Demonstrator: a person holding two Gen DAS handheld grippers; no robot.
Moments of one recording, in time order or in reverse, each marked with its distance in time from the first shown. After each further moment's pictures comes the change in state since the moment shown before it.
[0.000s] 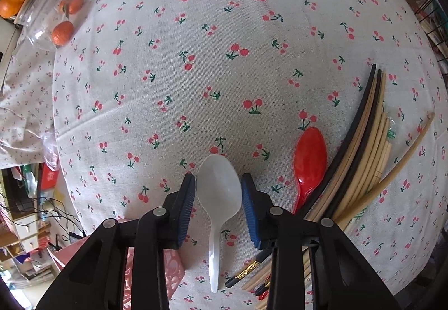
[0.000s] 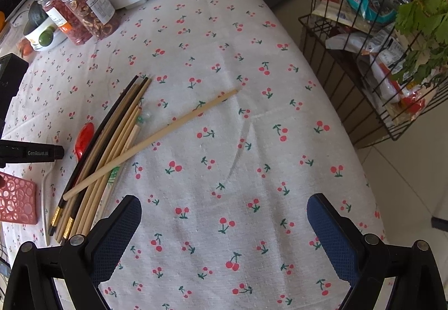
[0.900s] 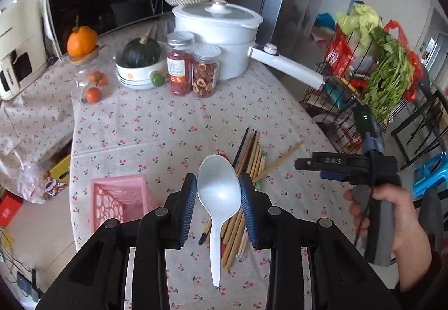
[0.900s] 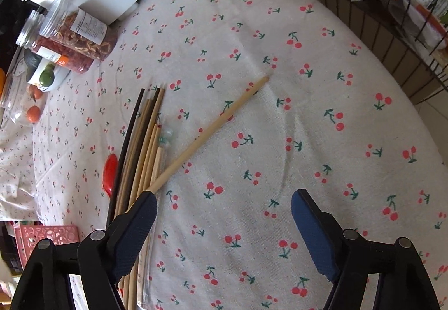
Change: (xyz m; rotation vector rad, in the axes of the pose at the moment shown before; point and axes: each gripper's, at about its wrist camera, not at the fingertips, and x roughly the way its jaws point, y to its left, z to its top) left arm -0.156 0.046 -0.175 -0.027 -0.672 -0.346; right arm 0.048 -0.002 0.017 0.239 0.069 0.204
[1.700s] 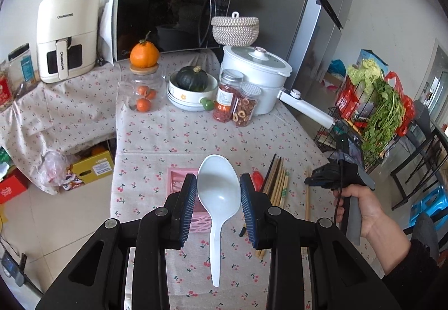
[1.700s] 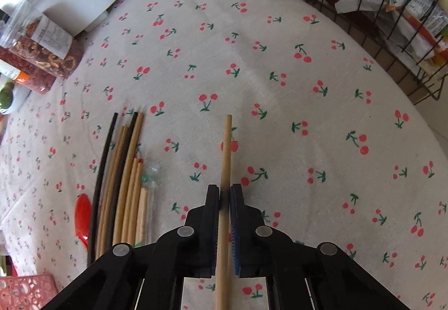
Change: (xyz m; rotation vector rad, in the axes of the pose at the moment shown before) left arm -0.076 0.083 -0.040 -0.126 -0.203 0.026; right arm 0.029 0.026 0.010 0.044 -0.085 -0.142
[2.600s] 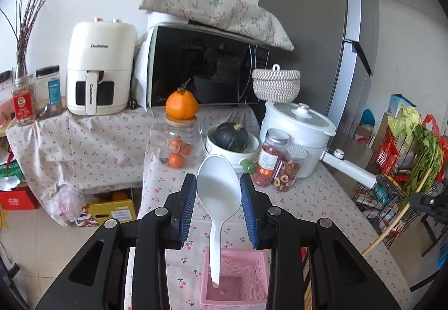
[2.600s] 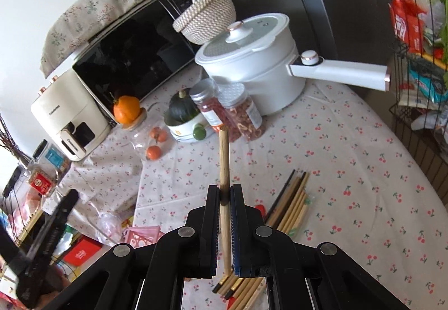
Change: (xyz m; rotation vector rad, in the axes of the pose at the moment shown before) left arm 0.055 0.041 0.023 -0.067 -0.285 0.155; right arm -0.190 0.059 -0.074 -0.276 -0.397 0.425
